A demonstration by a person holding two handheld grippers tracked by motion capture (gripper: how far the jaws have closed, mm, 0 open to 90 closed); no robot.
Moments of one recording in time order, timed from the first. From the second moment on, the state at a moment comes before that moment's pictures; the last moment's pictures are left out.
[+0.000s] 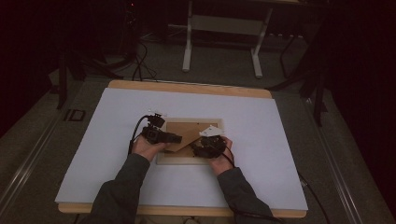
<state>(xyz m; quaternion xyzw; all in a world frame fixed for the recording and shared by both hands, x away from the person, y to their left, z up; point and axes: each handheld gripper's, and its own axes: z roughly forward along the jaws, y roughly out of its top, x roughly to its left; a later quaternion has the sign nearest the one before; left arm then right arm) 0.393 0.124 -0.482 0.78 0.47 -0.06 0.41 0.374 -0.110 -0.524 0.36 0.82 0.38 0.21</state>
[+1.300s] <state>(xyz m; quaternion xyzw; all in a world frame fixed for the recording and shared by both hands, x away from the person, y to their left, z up) 0.397 0.123 -0.489 0.77 0.46 -0.12 0.42 0.367 -0.107 -0.525 0.34 0.82 0.39 0.24</state>
